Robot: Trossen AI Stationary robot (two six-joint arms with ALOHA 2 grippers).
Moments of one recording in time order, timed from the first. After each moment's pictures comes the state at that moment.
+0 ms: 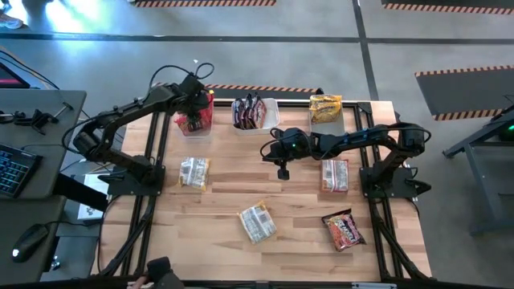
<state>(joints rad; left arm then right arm) 0.85 1.39 1.01 -0.74 -0.20 0.61 -0.19 1.66 0.85 0.23 -0.17 -0.23</state>
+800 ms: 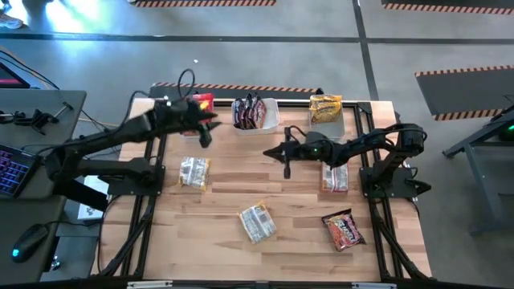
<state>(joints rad) 0.47 0.95 0.75 -0.23 -0.01 0.05 -0.20 1.67 0.57 1.01 -0.17 -0.17</state>
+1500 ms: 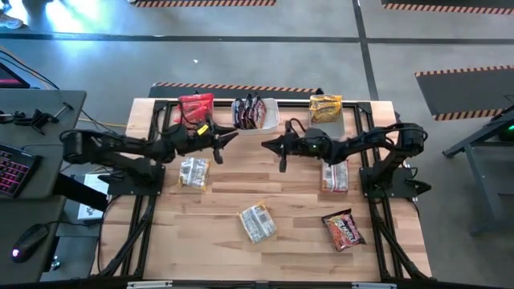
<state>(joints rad) 0.30 1.26 0.35 1.02 0.02 0.03 -0.22 1.67 0.64 0.96 -0.07 -0.11</state>
